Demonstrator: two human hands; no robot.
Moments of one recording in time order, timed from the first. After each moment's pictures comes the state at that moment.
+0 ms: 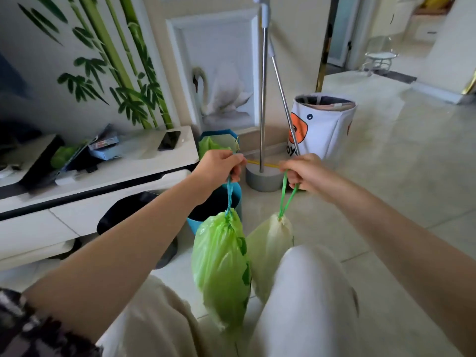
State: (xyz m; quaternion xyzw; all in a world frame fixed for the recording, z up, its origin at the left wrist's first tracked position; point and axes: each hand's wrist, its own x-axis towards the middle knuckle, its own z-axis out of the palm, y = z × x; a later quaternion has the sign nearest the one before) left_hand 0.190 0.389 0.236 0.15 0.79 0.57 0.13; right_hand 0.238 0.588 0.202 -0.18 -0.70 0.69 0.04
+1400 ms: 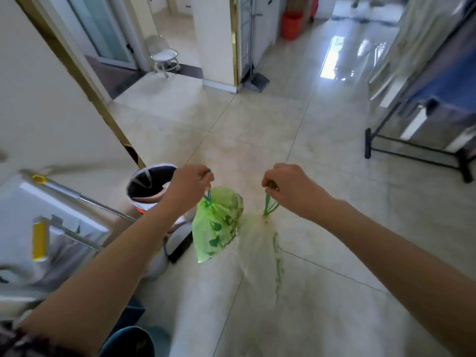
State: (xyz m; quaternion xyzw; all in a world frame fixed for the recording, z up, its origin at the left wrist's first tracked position) left_hand 0.113 0.859 0.659 0.55 0.78 0.25 0.19; right_hand 0.340 0.930 0.679 -0.37 -0.91 0.19 0.08
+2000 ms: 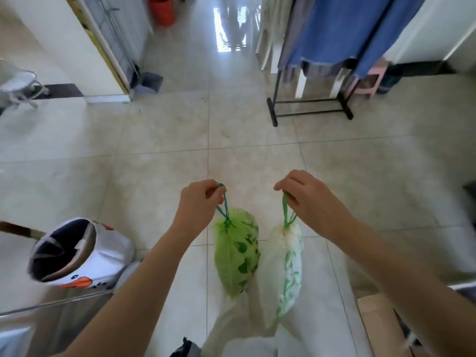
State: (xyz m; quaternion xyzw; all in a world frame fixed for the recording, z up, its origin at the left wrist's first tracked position) left_hand 0.348 0.980 0.685 0.63 0.64 0.27 0.34; right_hand 0.589 0.953 0.706 -0.52 -0.83 0.11 0.18
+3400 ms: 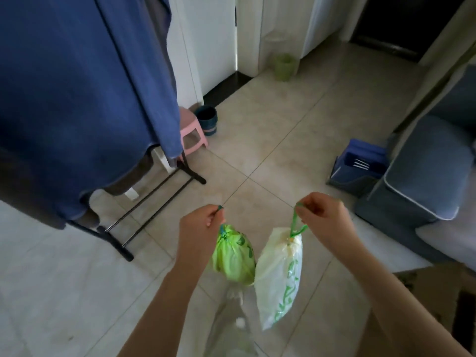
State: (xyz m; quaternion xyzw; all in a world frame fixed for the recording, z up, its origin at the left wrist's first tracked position) left_hand 1.140 1.530 0.653 0.83 0.34 0.21 0.39; right_hand 1.294 1.347 0.690 -0.87 -0.21 0.18 0.40
